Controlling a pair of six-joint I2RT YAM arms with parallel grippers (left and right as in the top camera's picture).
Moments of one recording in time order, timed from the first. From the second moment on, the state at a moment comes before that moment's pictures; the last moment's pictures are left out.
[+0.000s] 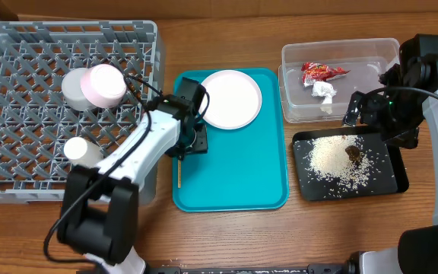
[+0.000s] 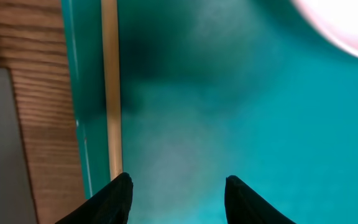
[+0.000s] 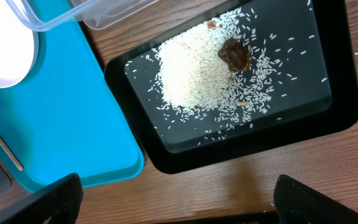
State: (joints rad) left arm -0.36 1.82 1.23 -0.88 0.01 -0.48; right arm -0.10 1.63 1.67 -1.56 -0.16 0.23
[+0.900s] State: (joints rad) left arm -0.36 1.89 1.18 -0.82 -0.06 -0.52; right arm -0.10 1.63 1.67 -1.56 -0.16 0.23
